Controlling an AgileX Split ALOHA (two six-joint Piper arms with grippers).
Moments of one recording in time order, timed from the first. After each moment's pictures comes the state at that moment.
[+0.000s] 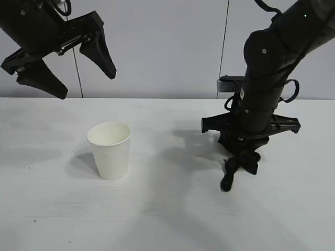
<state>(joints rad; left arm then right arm) -0.29 1.77 -1.31 -0.54 0.76 0.16 0.35 2.08 -1.29 -0.23 0.58 0.49</state>
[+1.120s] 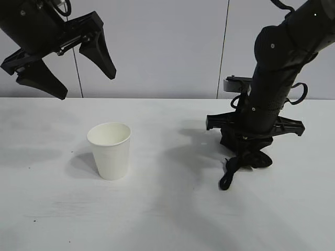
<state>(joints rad) -0.29 1.77 -1.31 -0.54 0.76 0.16 0.28 2.07 -1.29 -0.05 0.60 0.34</state>
